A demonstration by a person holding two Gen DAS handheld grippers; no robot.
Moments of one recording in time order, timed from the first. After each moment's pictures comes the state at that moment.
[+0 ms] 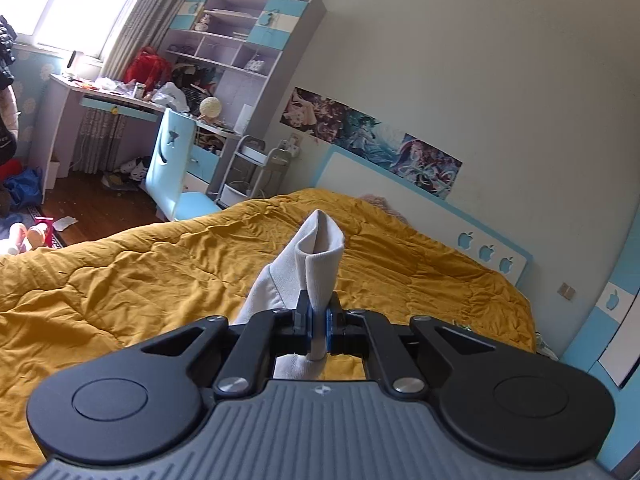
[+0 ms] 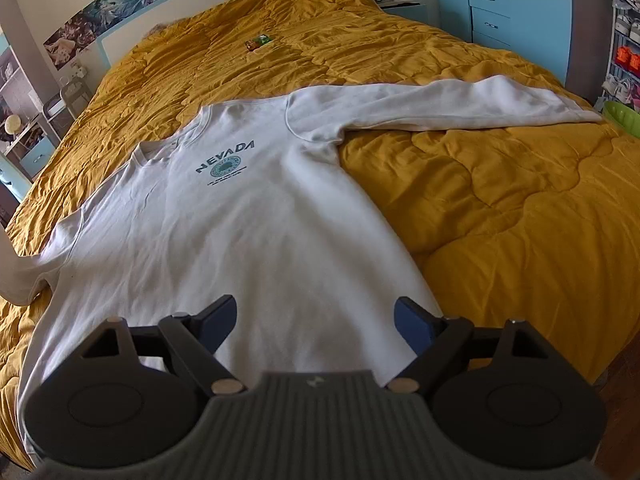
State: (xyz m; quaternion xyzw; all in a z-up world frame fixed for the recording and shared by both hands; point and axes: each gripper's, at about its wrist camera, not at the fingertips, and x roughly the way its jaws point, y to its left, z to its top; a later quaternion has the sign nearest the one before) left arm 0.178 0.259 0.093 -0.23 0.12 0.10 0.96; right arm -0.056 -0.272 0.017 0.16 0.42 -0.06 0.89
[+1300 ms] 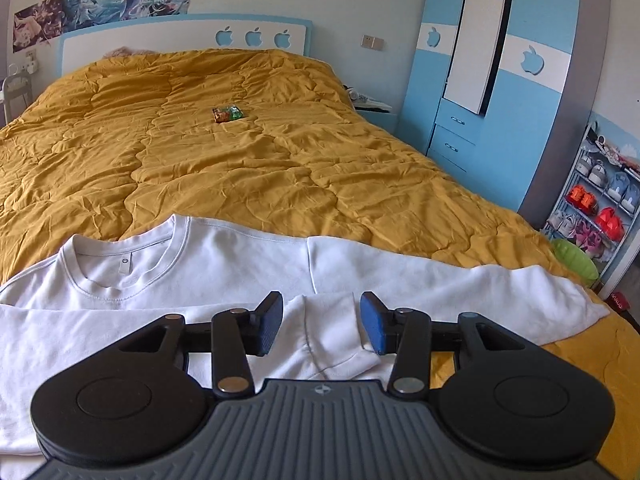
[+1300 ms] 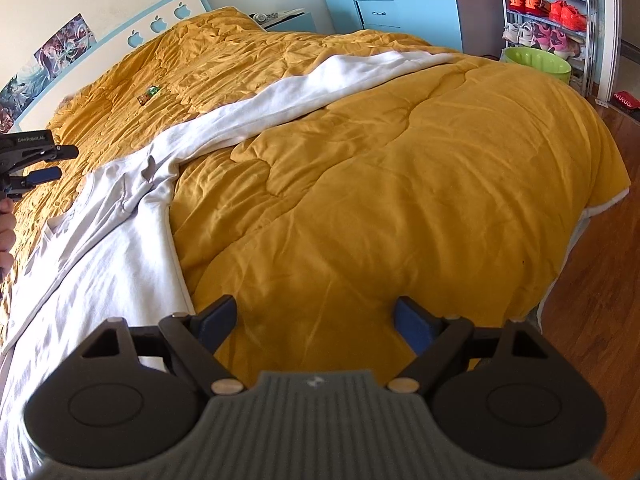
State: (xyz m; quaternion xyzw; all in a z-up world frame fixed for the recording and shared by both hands) left arm 0.215 -0.117 -0.027 0.00 0.32 -0.19 0.93; right arm -0.108 -0.391 -0.025 0.23 0.39 -0.18 0.87
